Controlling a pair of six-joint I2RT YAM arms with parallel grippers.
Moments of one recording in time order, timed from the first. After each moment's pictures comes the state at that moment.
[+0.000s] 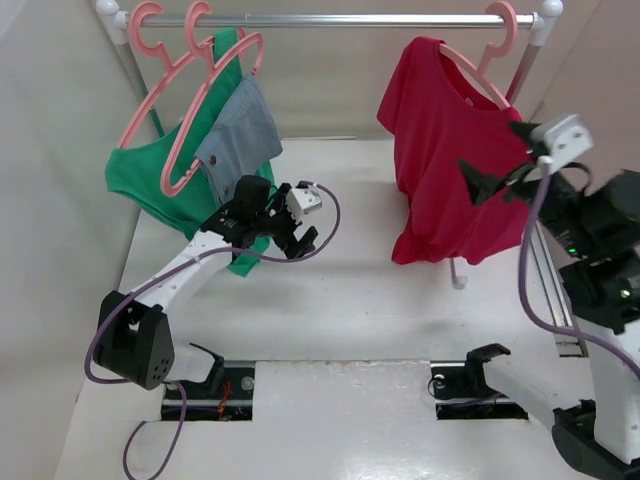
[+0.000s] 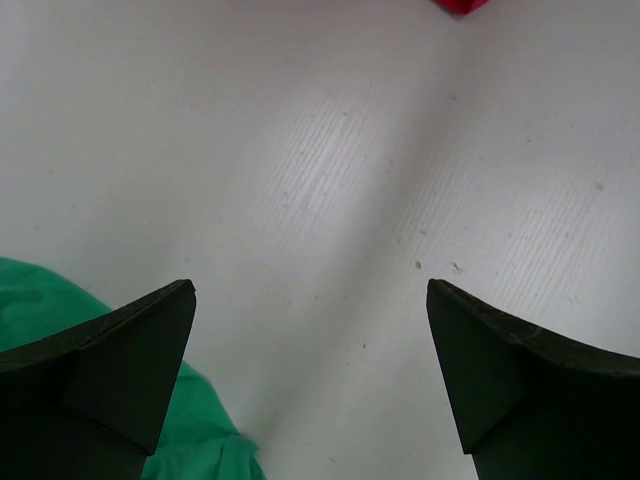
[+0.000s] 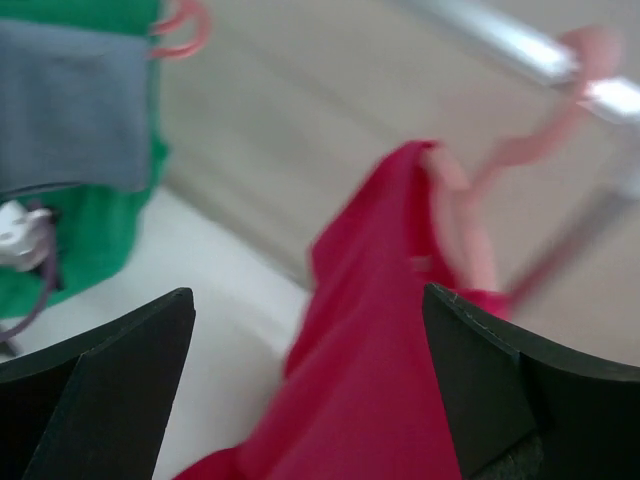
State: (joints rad) left arm -0.44 1.35 1.01 -0.33 0.52 0.46; right arm 0.27 0.91 1.61 -0.49 -0.23 -0.35
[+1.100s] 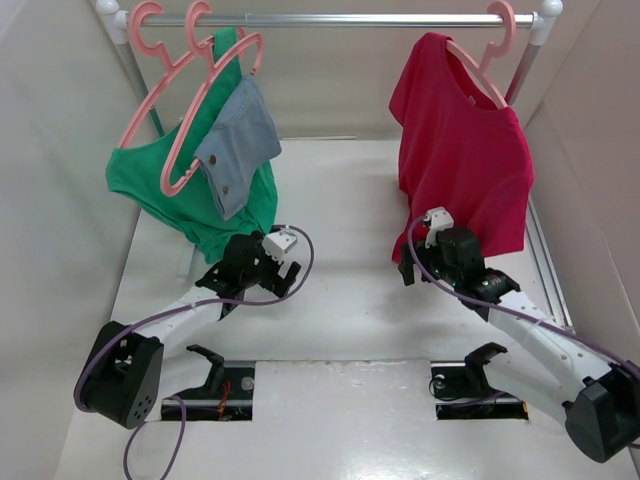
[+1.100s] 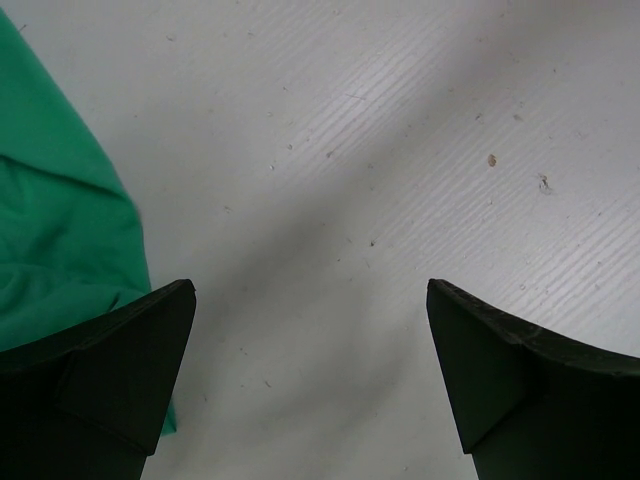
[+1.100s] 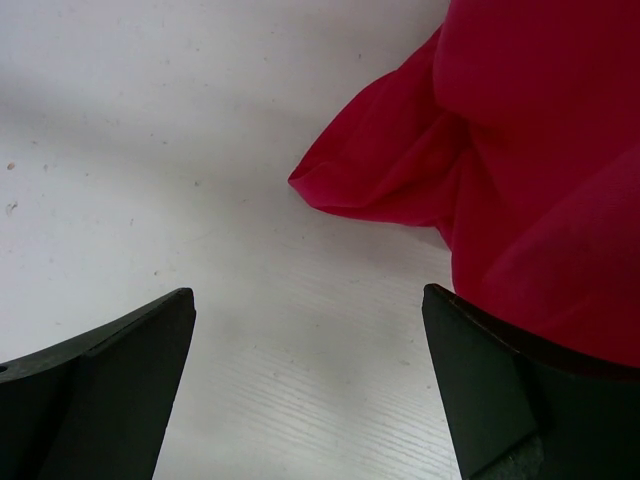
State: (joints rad) left arm -0.44 1.14 0.42 0.09 0.21 0.22; right arm 0.46 0.93 0.58 -0.27 0.06 0.12
